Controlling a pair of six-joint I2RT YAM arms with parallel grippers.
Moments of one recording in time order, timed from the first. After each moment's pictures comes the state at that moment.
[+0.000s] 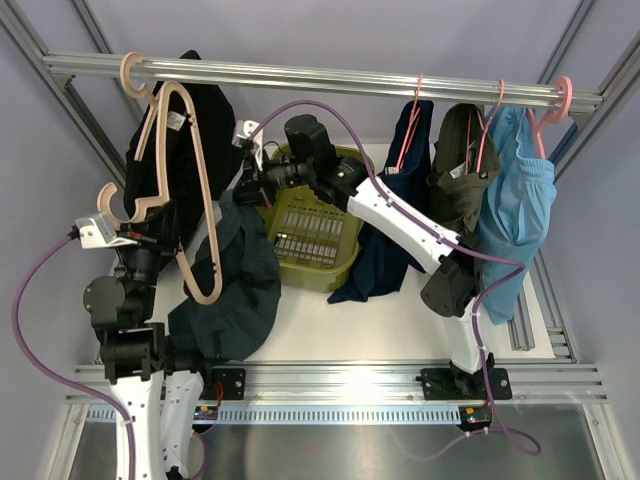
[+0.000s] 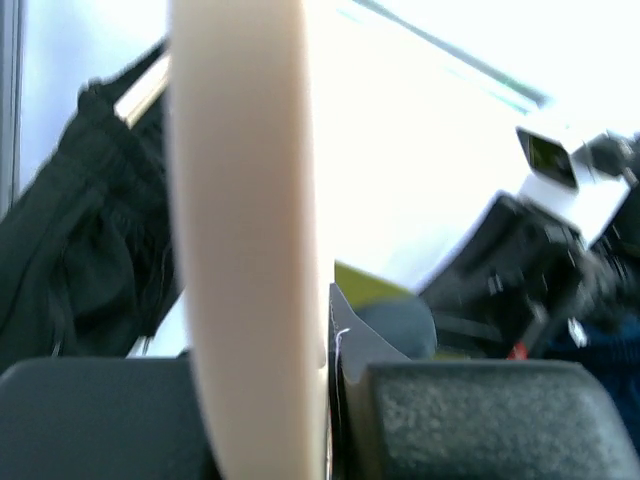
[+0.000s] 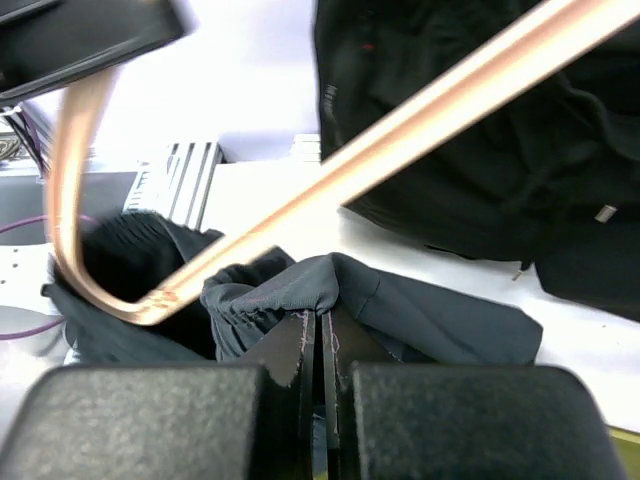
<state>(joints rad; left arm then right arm) 0.11 0.39 0.76 -0.07 0.17 -0.50 0.84 2.07 2.16 -0.31 -0.79 -0.09</state>
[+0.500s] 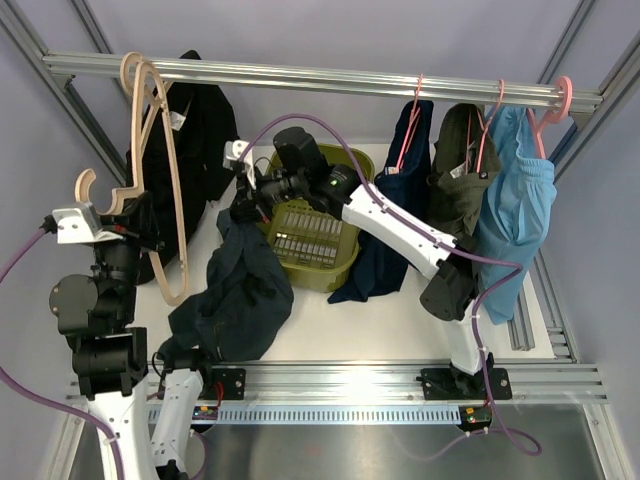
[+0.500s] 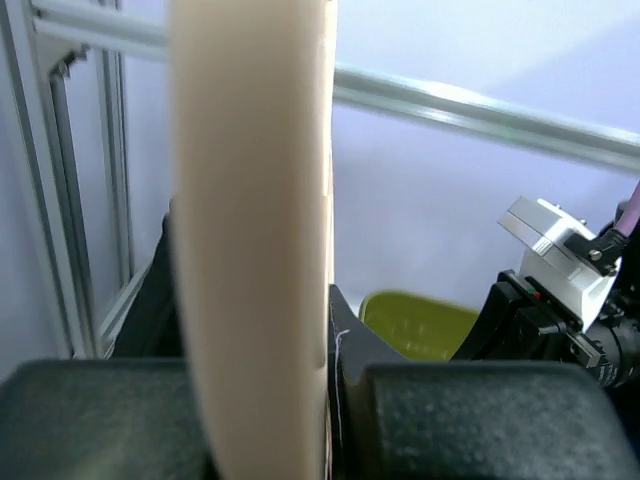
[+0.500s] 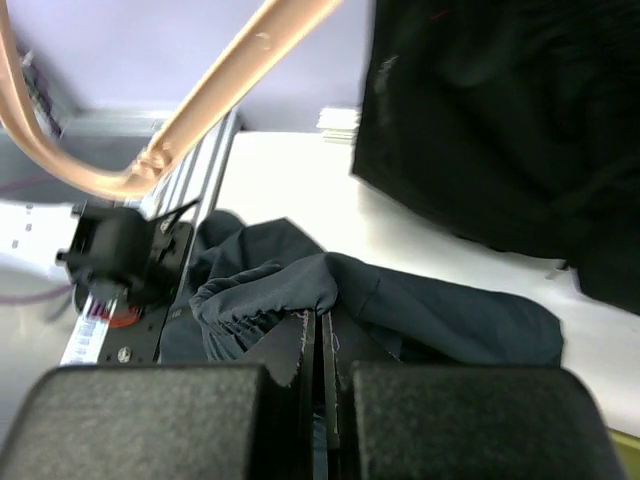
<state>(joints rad) 0.11 0.48 1.06 -0.26 0.11 -0.26 0.89 2.05 2.14 -0.40 -0.79 -0.18</state>
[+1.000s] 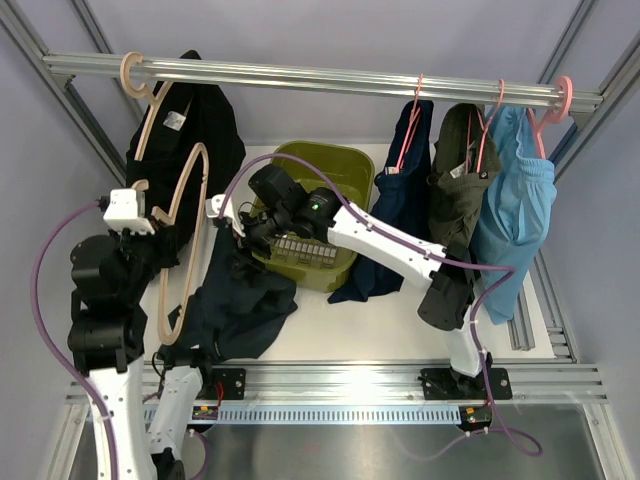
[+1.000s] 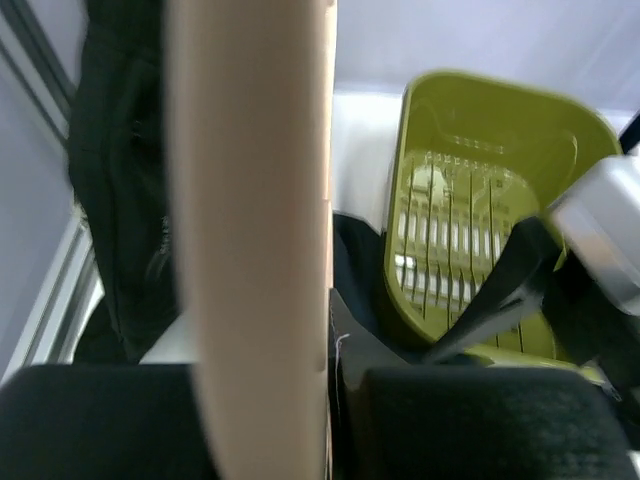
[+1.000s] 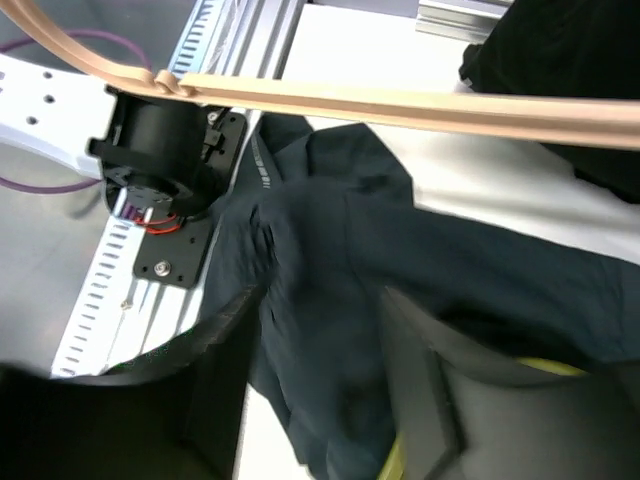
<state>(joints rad) 0.11 0.57 1.13 -0.76 0.18 -0.09 1.02 2.05 2.05 -0.62 -0.72 -0.39</state>
